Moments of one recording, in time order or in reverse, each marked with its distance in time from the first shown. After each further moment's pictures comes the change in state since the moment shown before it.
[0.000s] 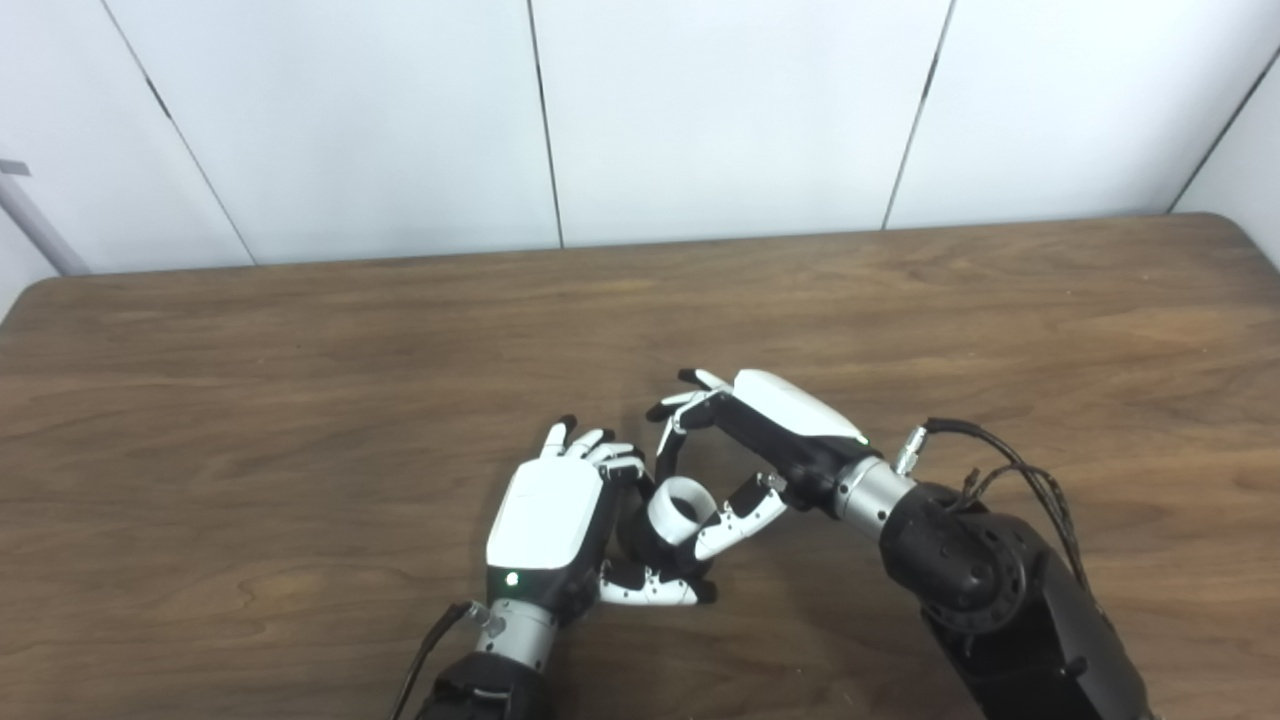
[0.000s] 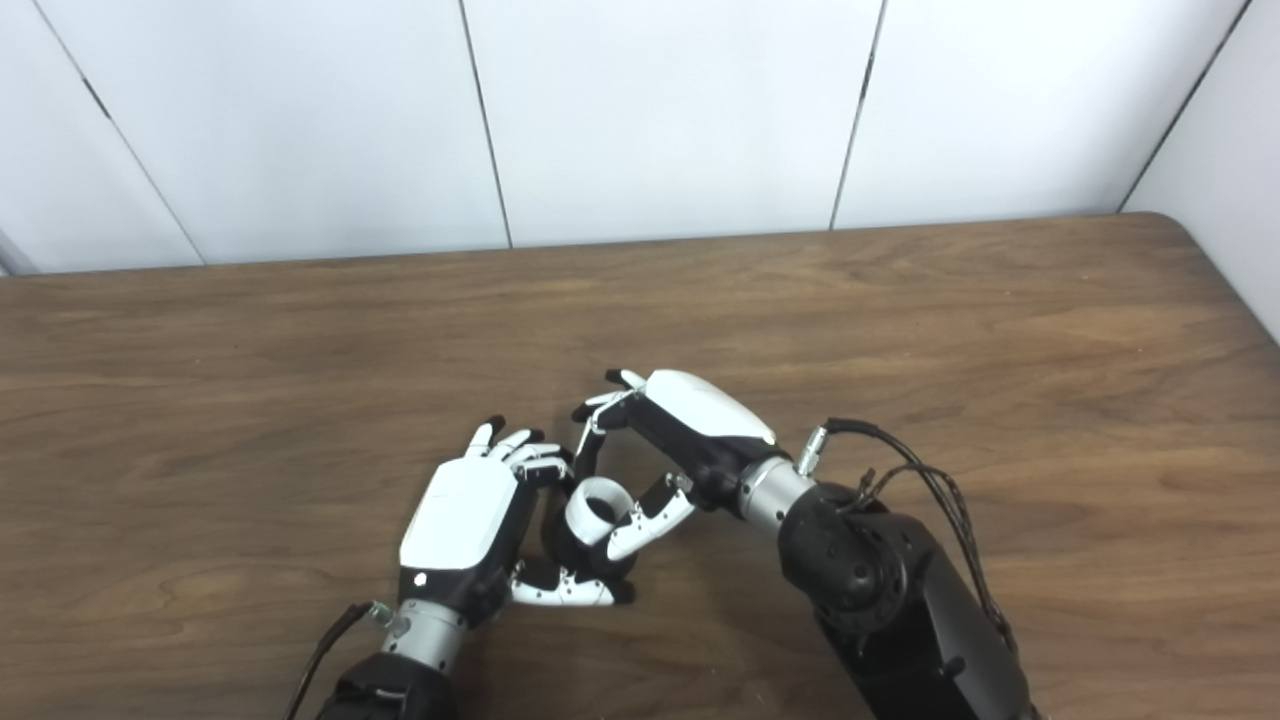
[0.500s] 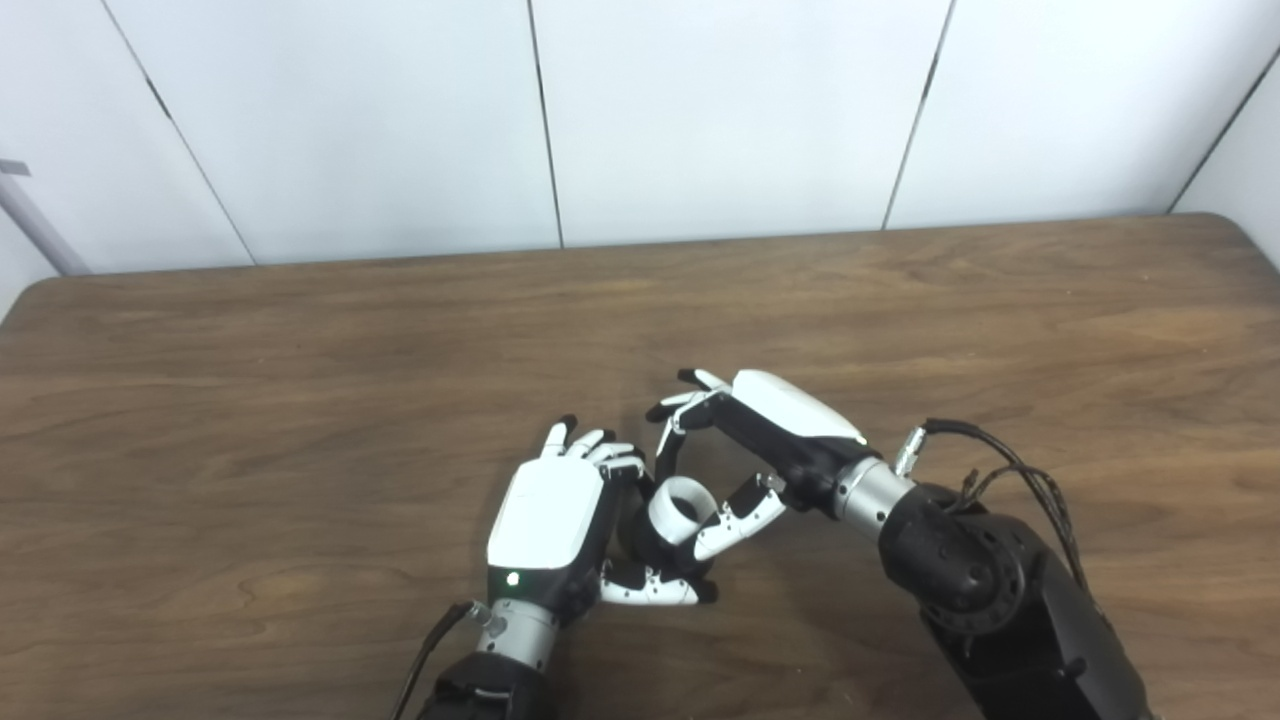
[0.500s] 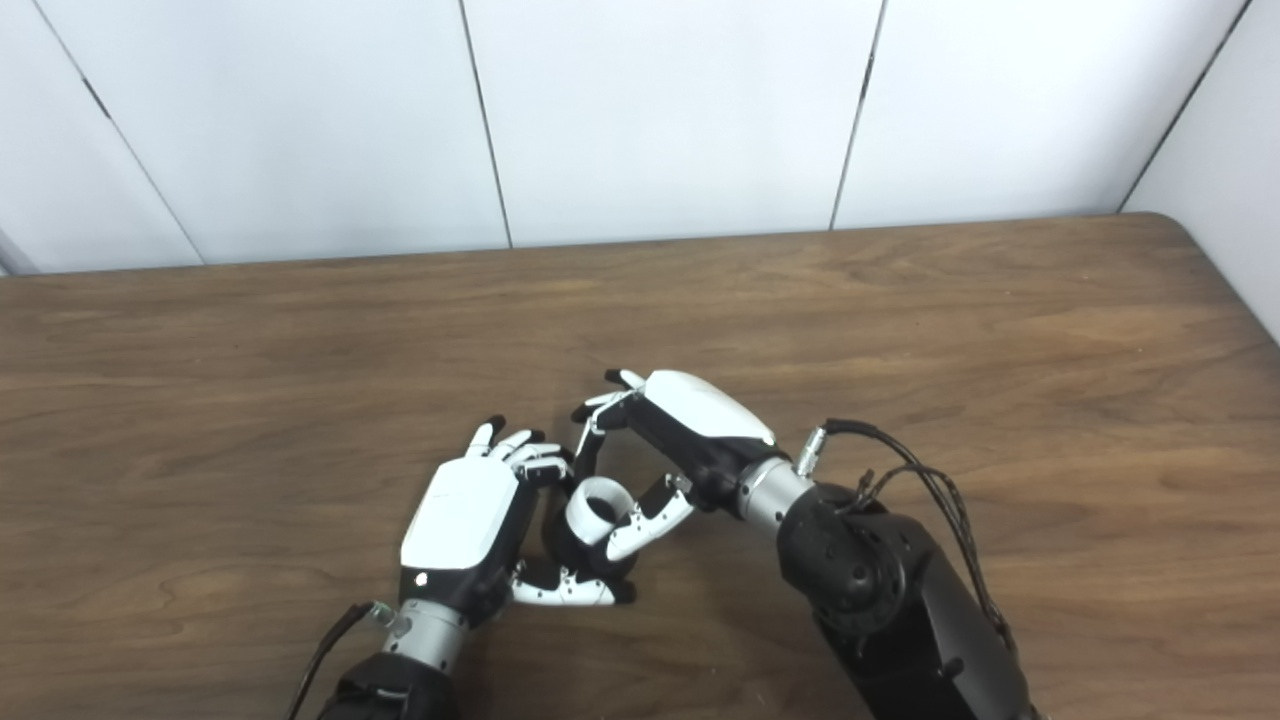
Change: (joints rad) left arm 0.000 -0.002 -0.001 0.001 0.003 0.001 0.003; right arm 0.000 0.000 0.006 0.000 0.000 0.000 -0.003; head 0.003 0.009
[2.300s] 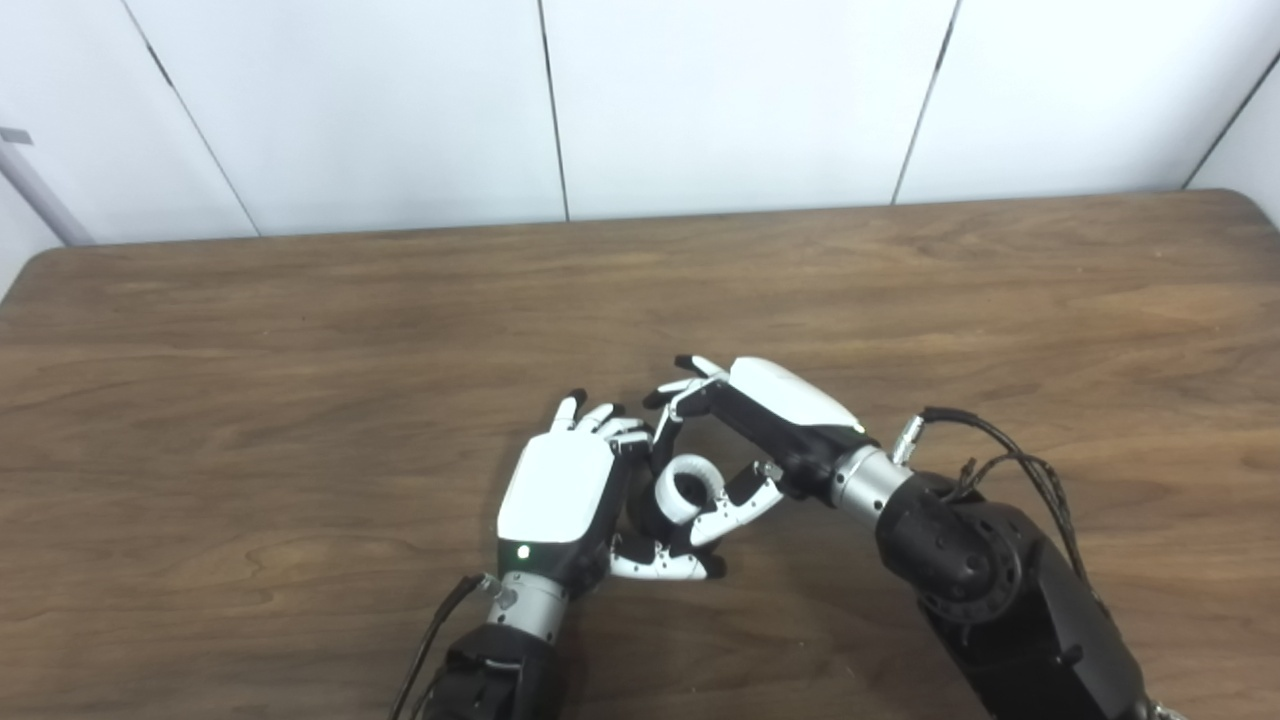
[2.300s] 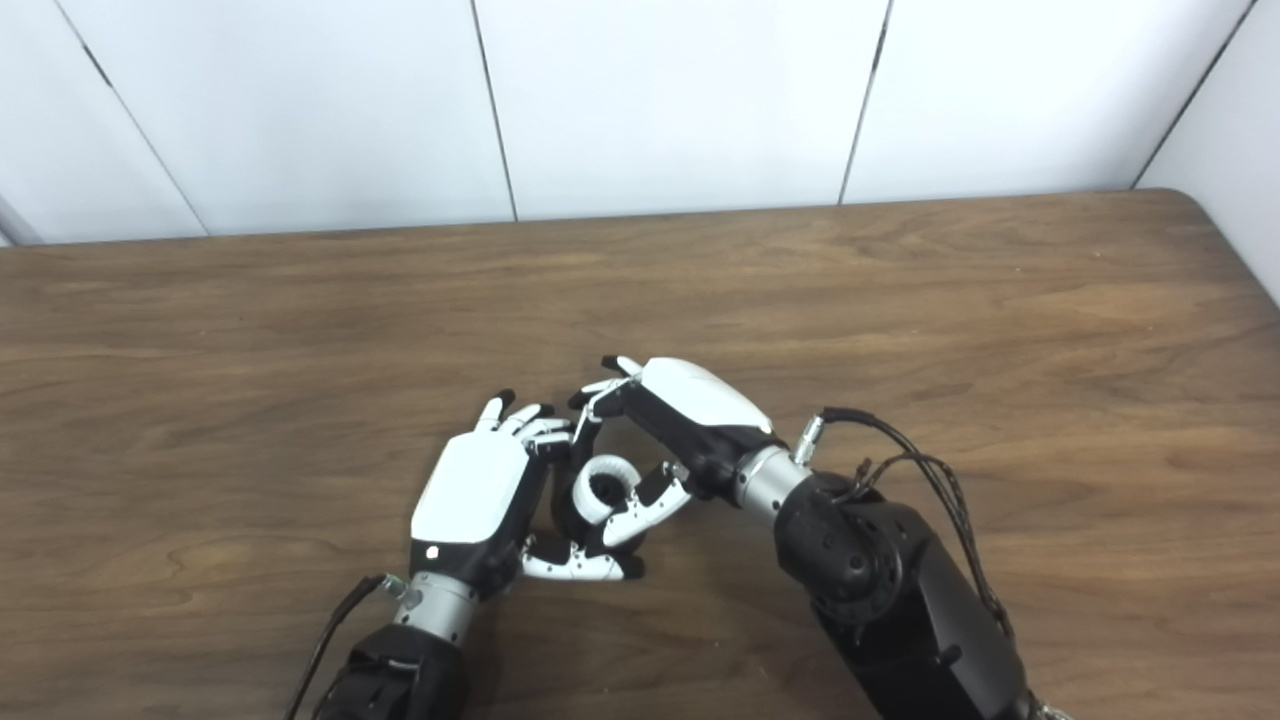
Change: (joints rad) left arm 0.000 -0.006 -0.008 0.000 0.011 0.006 -0.002; right arm 0.014 -0.001 0.029 -0.001 0.001 0.000 -0.019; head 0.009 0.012
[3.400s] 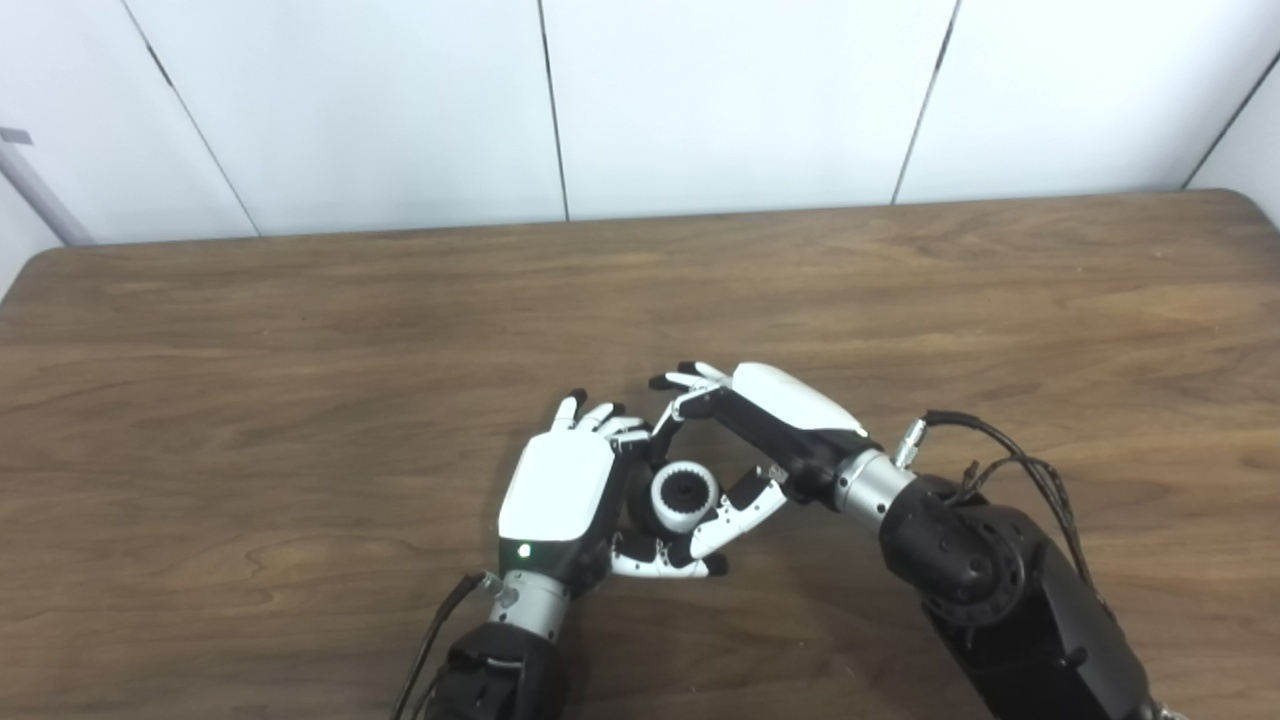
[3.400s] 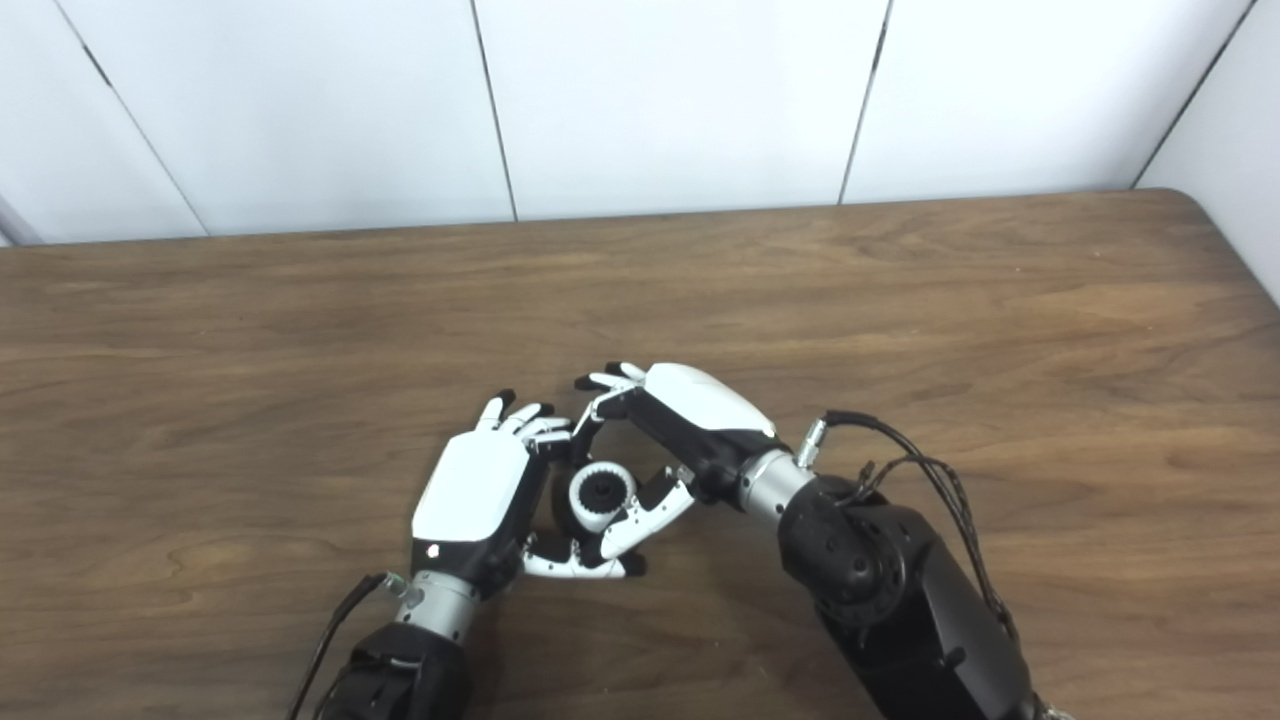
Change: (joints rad) left arm -0.002 -0.004 0.000 0.000 -0.003 0.009 -0.004; right arm 0.005 -0.009 0.001 0.000 -0.004 0.002 0.006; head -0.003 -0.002
